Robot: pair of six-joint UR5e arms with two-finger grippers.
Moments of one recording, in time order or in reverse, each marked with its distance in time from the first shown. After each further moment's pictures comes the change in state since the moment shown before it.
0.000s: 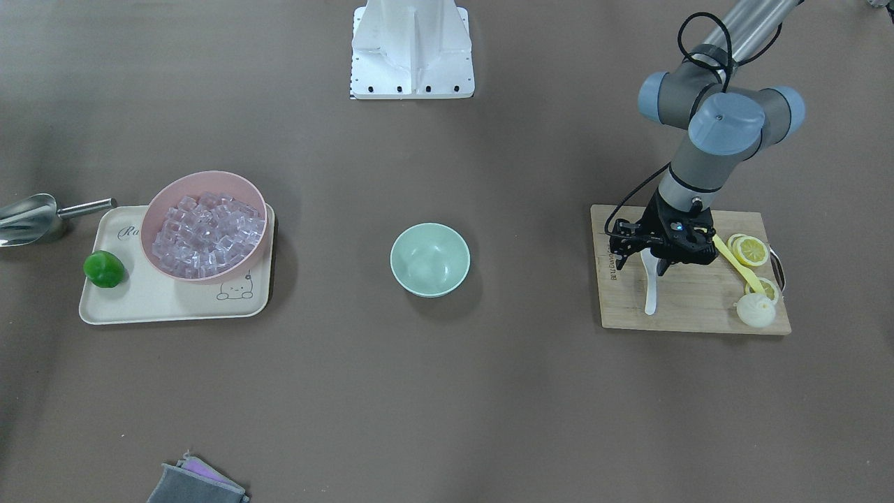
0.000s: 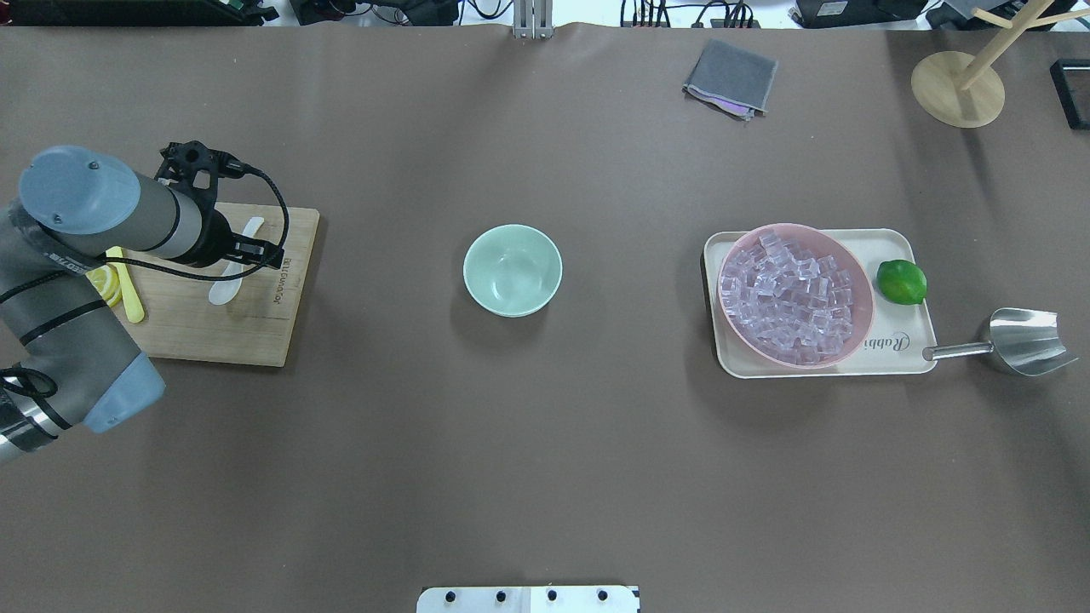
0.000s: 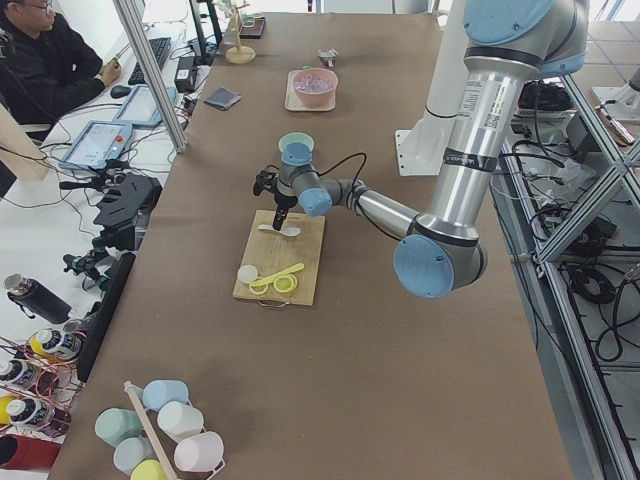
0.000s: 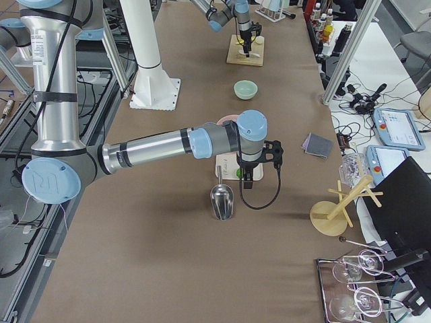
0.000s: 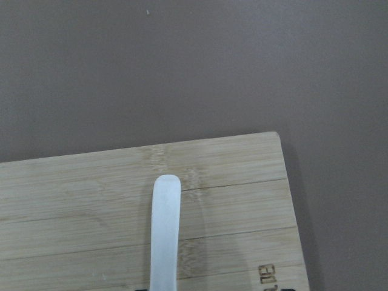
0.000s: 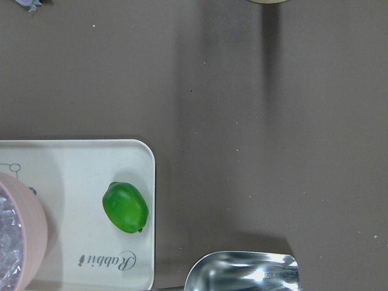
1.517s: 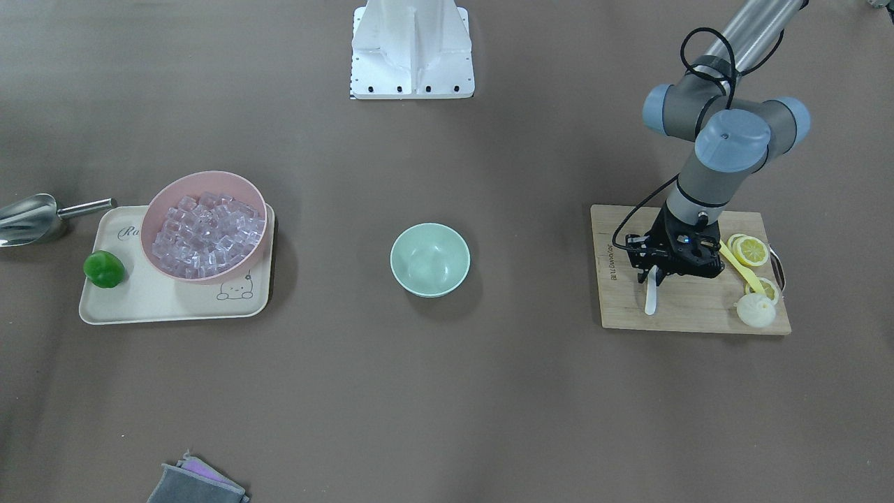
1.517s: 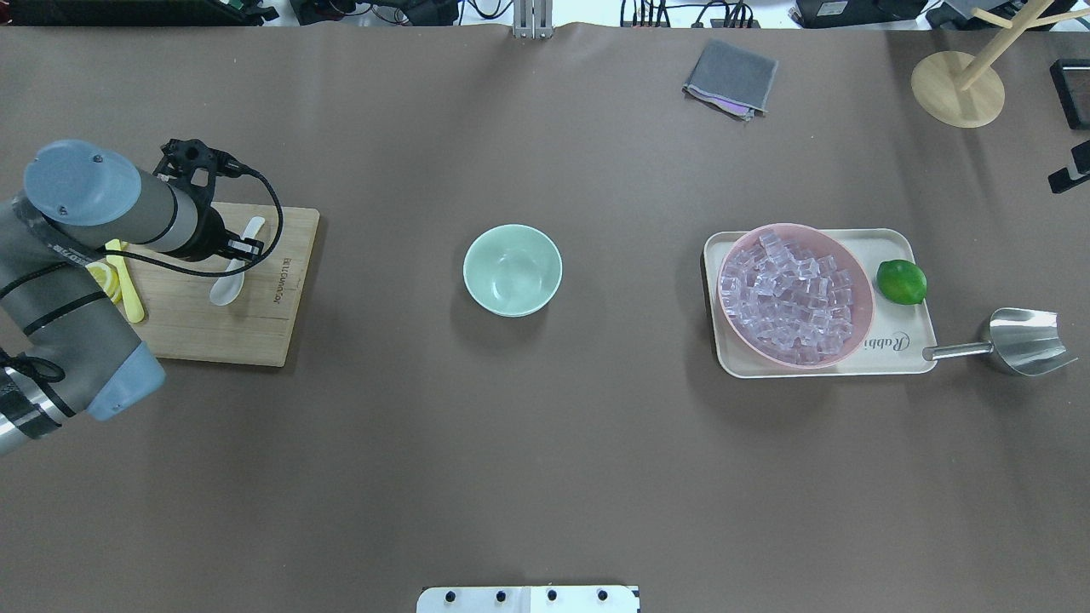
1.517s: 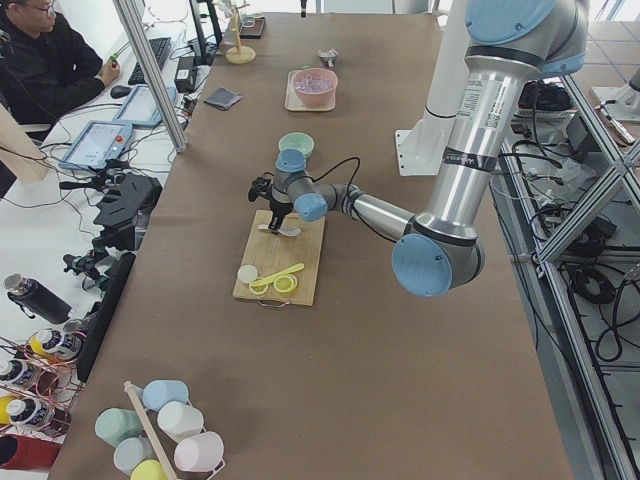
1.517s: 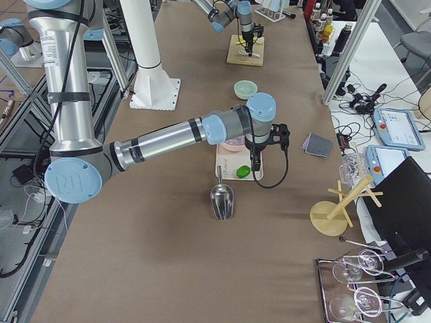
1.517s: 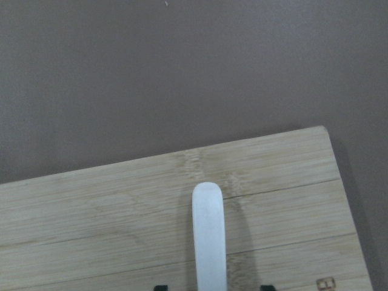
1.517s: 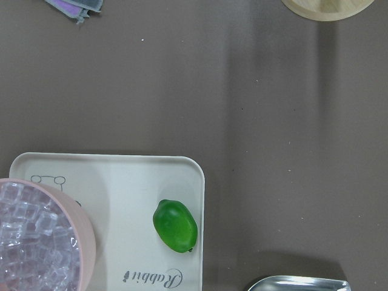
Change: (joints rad) left arm -0.017 -0.013 0.056 -0.002 -0.002 0.076; right arm -0.064 0.077 0.010 -0.001 0.000 0.077
